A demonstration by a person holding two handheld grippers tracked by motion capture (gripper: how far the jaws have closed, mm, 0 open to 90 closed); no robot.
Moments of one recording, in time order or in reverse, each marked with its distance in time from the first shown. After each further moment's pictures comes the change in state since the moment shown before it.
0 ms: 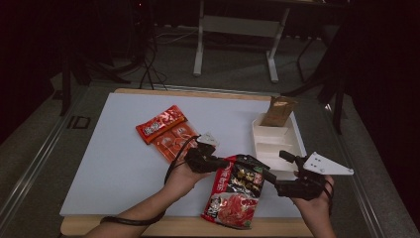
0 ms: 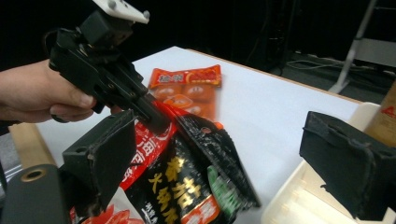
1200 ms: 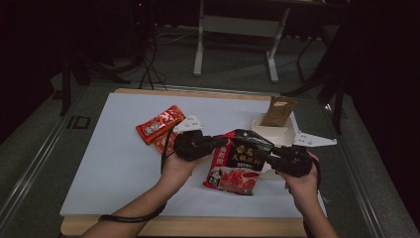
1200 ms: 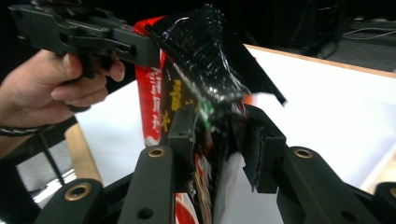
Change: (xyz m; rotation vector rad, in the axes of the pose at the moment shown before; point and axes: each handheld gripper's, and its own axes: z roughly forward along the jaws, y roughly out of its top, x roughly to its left) left arm 0.001 0.025 -0.051 -0.318 0.036 0.012; right arm -0.026 0.025 0.042 0.072 0.192 0.152
